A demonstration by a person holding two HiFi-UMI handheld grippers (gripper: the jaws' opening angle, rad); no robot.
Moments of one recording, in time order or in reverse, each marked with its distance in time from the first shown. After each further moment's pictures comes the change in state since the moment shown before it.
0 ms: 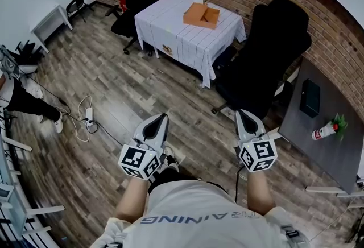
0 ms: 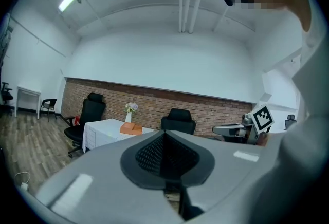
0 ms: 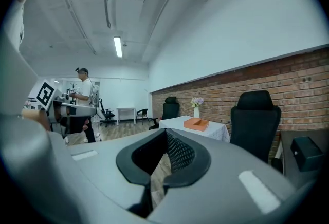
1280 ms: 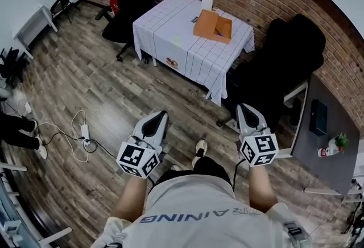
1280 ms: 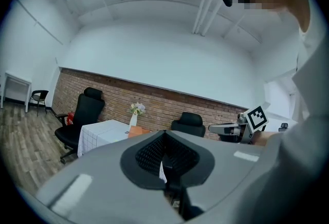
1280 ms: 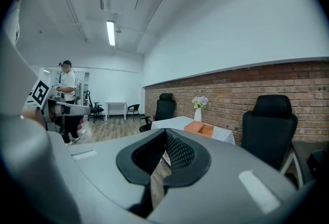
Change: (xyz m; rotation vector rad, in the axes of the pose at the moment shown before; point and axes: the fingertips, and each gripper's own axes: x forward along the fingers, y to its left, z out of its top) left arm 0.123 0.231 0.034 -0.062 0.006 -0.087; right arm 0.253 0.026 0.045 -0.041 0.054 -0.091
